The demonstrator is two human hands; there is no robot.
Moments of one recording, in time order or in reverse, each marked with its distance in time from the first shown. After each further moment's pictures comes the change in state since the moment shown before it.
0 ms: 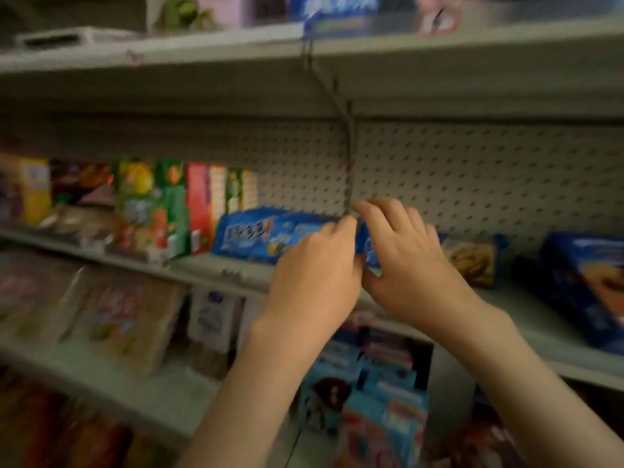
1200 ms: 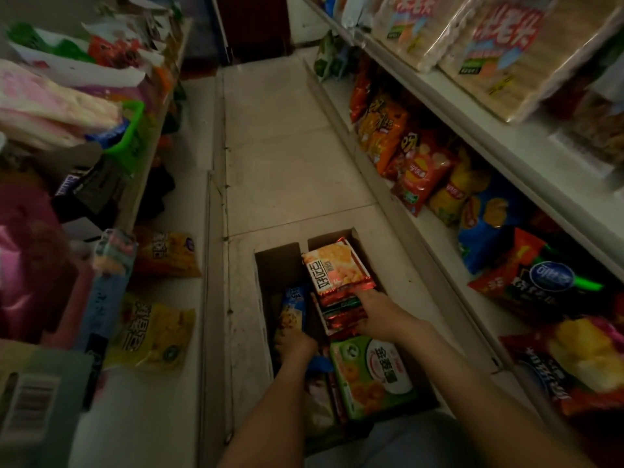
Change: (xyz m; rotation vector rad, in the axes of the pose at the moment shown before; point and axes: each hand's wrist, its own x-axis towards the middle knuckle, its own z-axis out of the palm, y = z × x) left_hand -0.569 -0.206 0.080 -0.019 -0.228 -2.317; right_hand -0.293 -0.339 0.284 0.744 -1.381 -0.606
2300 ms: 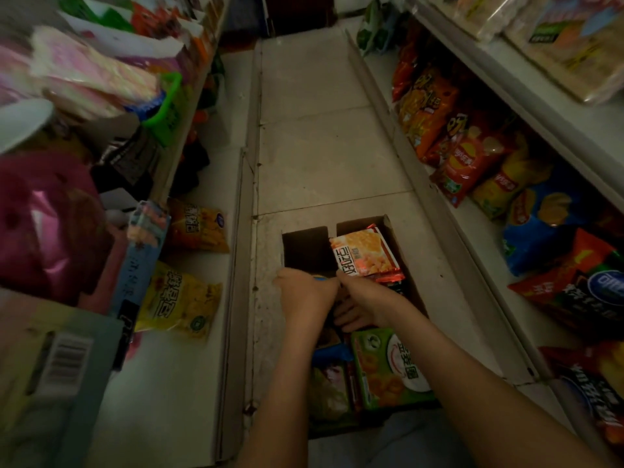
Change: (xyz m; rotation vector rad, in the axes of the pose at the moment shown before) left_hand -0.063 0.031 -0.070 -0.481 0.346 0.202; right_hand 0.030 -0.060 0.009 0.926 -0.410 0.387
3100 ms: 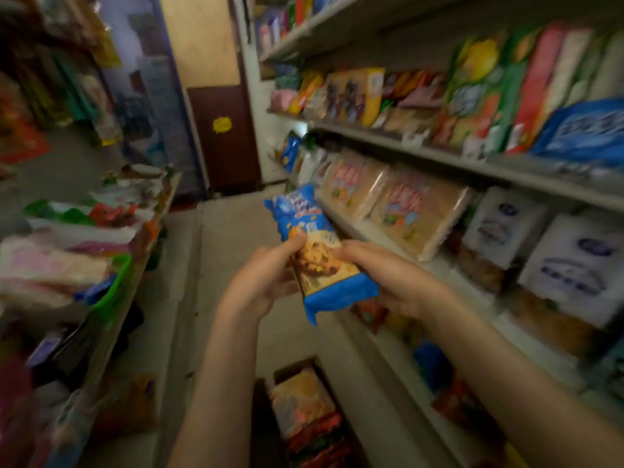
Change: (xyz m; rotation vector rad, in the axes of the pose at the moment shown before) left_hand -0.096 0.245 -0.114 -0.492 -0.698 0.466; right_hand -0.271 -0.140 -0.072 0.182 0.151 -0.918
